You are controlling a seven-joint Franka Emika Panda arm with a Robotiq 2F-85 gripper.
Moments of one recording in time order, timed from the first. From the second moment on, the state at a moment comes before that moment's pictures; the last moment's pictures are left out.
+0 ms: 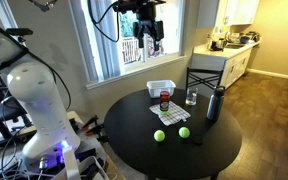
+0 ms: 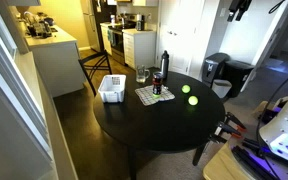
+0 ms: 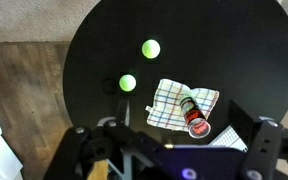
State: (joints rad) arm -0.10 -0.52 -0.25 -2.28 -0.09 1.87 -0.29
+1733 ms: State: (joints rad) arm -0.16 0.14 -0.29 -1.93 0.31 1.84 -0.18
